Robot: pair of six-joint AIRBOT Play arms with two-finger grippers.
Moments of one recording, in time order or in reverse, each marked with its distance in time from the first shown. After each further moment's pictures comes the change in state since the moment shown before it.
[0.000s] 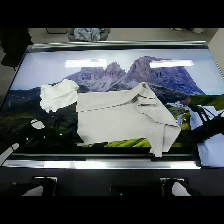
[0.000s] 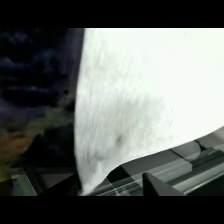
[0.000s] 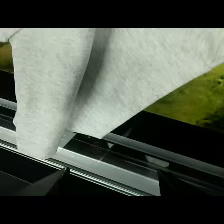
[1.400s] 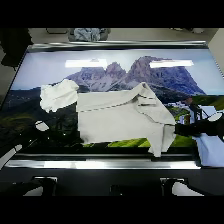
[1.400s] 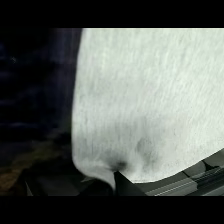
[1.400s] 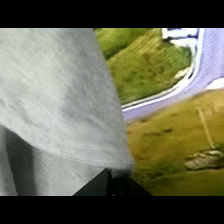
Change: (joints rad) left arm -0.047 -0.003 -0.014 -0.003 0.095 -0.025; right arm -0.002 -0.193 -0.074 0.128 -0.485 0.140
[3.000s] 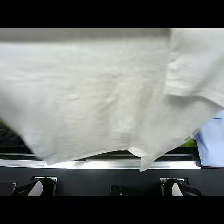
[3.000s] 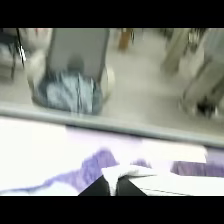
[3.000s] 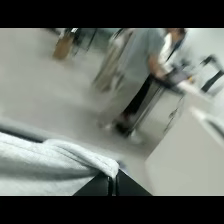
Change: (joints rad) left arm 0.456 0.448 1.201 0.274 -0.283 -0.136; right arm 0.154 0.528 1.104 -0.201 0.128 -0.037
